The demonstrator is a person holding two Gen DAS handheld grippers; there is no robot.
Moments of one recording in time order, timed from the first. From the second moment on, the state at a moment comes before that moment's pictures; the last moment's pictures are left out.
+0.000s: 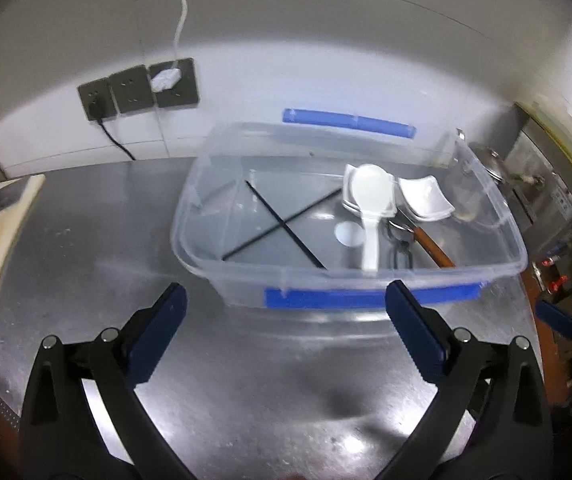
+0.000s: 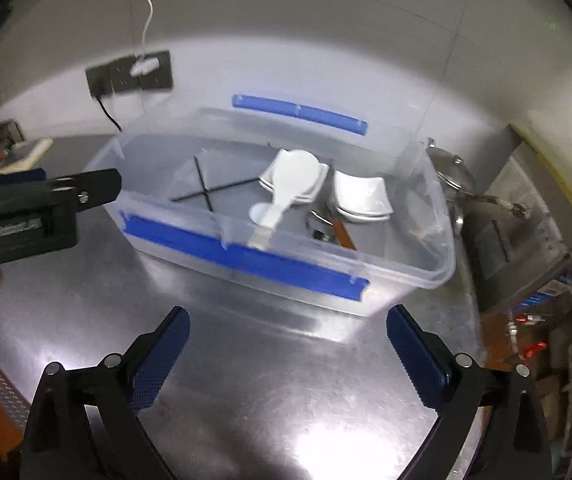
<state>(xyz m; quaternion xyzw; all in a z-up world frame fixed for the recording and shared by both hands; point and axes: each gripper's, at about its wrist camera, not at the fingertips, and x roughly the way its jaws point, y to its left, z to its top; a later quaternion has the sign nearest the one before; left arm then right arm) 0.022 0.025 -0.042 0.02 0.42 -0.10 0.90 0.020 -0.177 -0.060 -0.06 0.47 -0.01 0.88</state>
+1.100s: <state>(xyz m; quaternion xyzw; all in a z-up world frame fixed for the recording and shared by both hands) 0.020 -0.011 -0.051 0.07 0.42 -0.06 0.90 0.036 -0.202 -0.064 0.00 0.46 -0.02 0.89</state>
